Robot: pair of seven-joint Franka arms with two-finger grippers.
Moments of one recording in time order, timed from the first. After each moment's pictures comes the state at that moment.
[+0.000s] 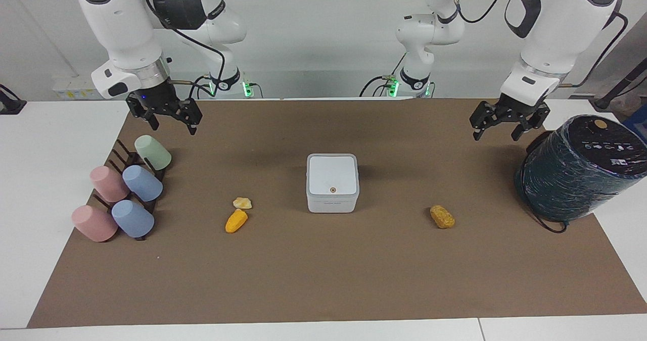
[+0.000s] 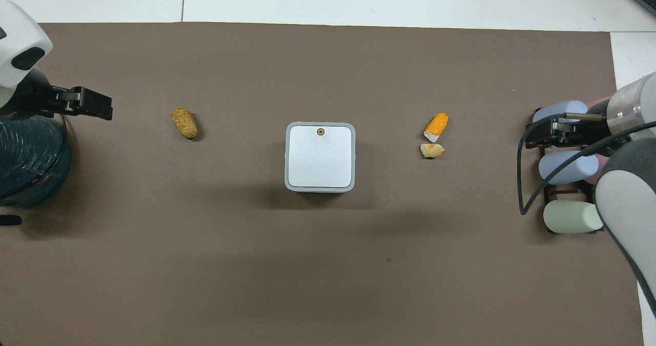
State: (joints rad) left arm -0.09 0.09 -0.02 -1.53 0.00 1.68 0.00; right arm 0.05 -0.02 0.02 -1.70 -0.04 1.68 0.23
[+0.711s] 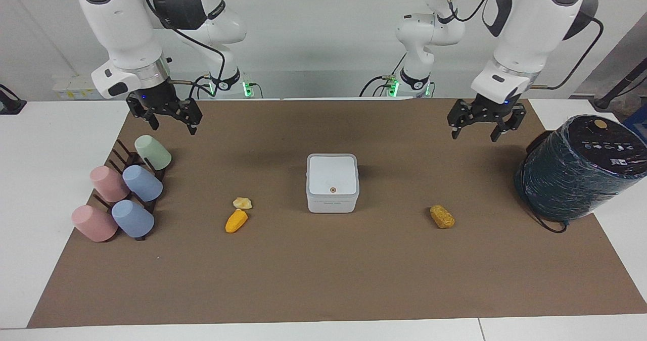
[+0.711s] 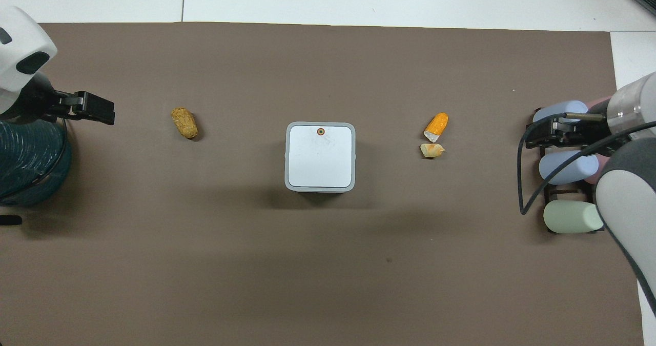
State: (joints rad) left arm -0.21 0.07 -0.04 -1.57 0.00 1.77 -0.08; right arm 0.05 -0.02 0.02 -1.70 -0.04 1.68 0.23
